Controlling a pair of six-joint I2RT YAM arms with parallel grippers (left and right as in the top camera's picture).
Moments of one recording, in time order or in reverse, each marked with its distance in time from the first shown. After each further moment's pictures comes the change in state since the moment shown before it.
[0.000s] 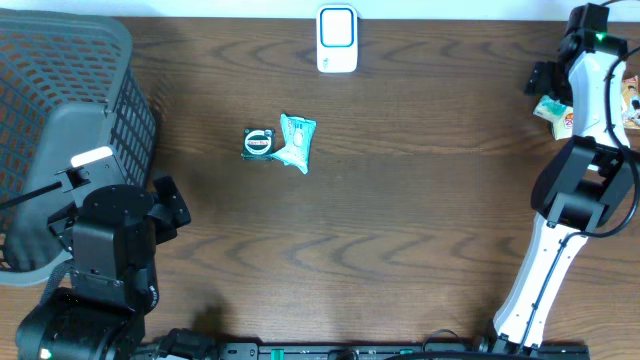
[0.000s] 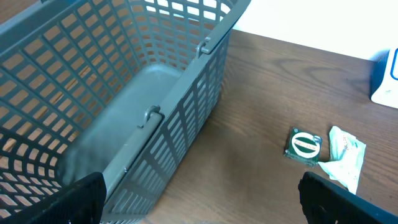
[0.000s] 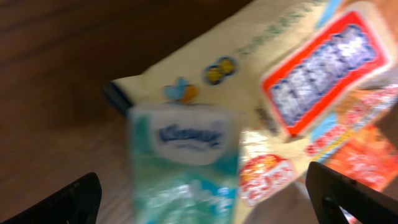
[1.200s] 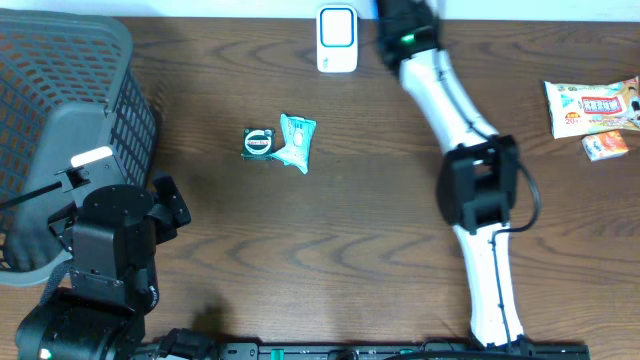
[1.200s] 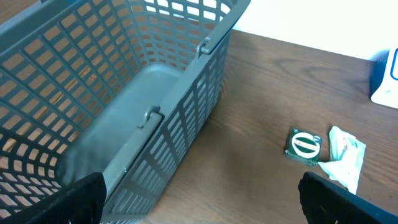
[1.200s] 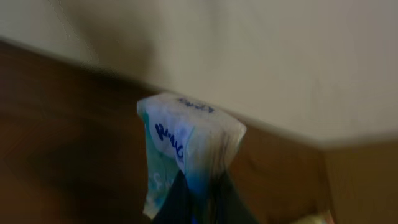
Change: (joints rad) left arm 0.000 0.000 0.000 0.000 0.000 0.000; right arm 0.568 0.000 -0.002 0.517 0.412 -0.495
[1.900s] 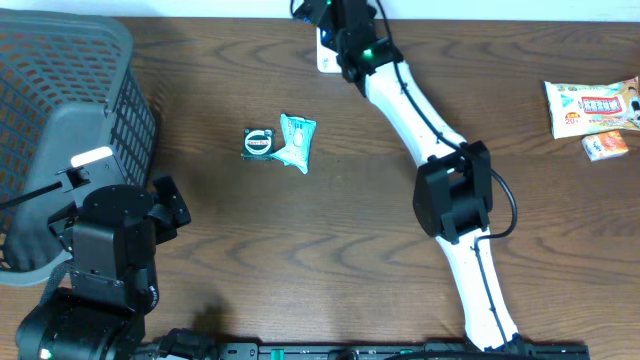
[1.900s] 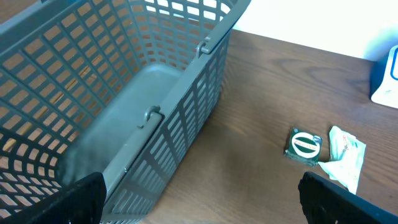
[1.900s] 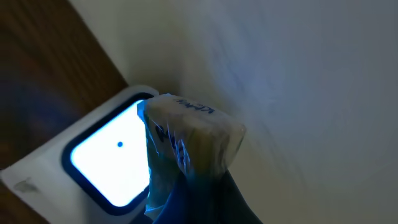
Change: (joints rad) left arm 0.000 0.000 0.000 0.000 0.000 0.000; right arm 0.168 0.000 -0.004 0.228 -0.396 -0.526
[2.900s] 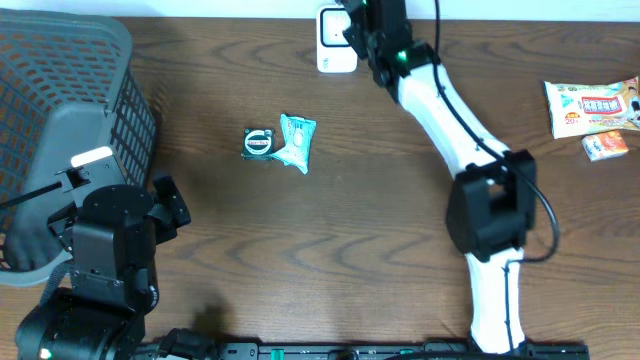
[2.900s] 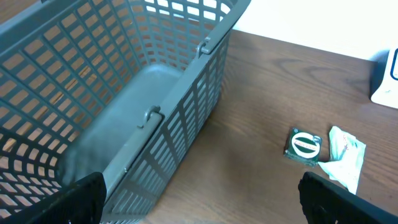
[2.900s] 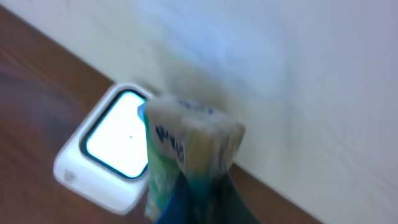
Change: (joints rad) left arm 0.000 0.000 0.000 0.000 0.000 0.000; right arm -0.067 -0.211 -0.246 0.014 -0.101 0.401
